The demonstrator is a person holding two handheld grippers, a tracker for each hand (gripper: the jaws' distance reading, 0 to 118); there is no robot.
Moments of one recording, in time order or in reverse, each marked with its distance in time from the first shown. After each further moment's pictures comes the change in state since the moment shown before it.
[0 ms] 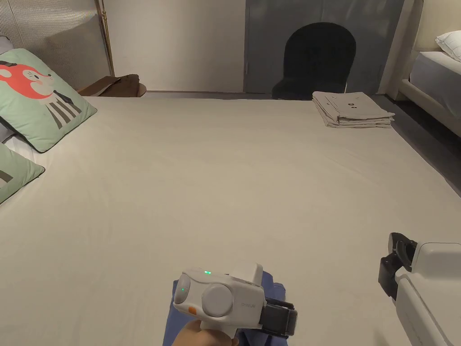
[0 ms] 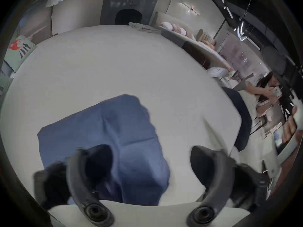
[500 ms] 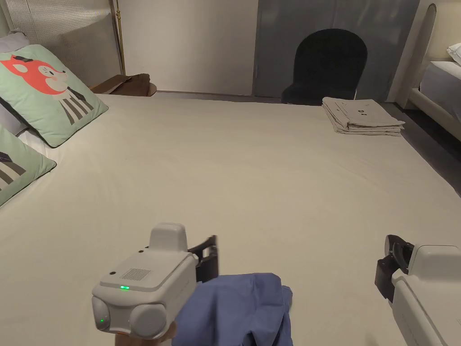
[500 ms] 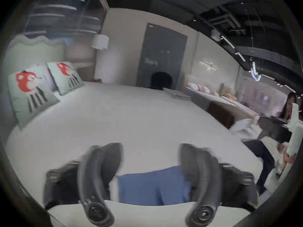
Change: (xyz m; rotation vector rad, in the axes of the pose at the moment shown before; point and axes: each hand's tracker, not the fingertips) left arm -0.058 -0.019 0.107 0.610 0.409 0.054; right arm -0.019 0.006 0.001 0.008 0.036 0.015
